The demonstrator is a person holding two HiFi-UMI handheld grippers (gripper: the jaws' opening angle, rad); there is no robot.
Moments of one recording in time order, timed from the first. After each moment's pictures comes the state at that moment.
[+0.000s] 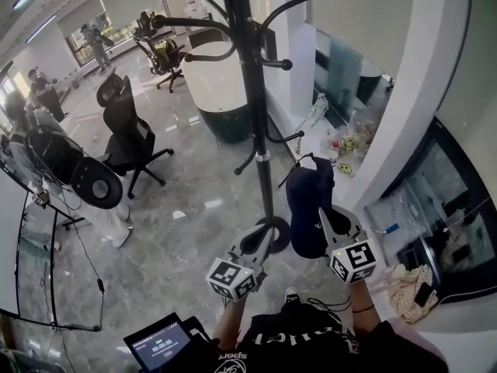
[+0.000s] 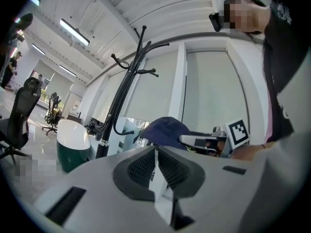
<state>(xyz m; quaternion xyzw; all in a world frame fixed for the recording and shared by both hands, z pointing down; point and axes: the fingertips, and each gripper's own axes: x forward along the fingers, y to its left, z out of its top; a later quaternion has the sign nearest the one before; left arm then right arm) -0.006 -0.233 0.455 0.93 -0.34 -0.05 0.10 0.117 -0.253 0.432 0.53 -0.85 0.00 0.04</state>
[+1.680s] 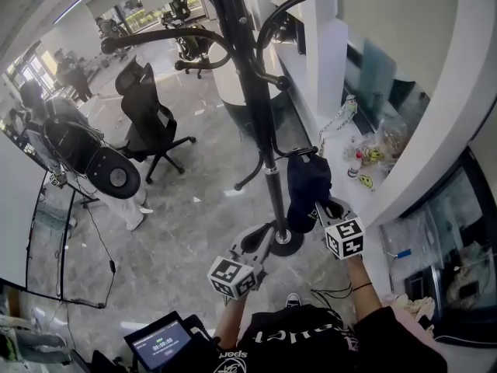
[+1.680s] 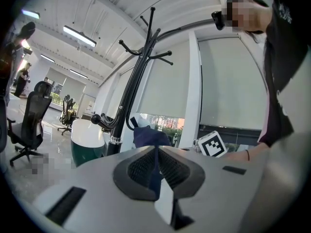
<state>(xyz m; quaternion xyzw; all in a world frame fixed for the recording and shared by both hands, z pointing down) 0.016 -0.319 0.483 0.90 -0.42 -0.02 0.12 0.138 -0.415 0.551 0.45 -0.88 0.08 0.13</state>
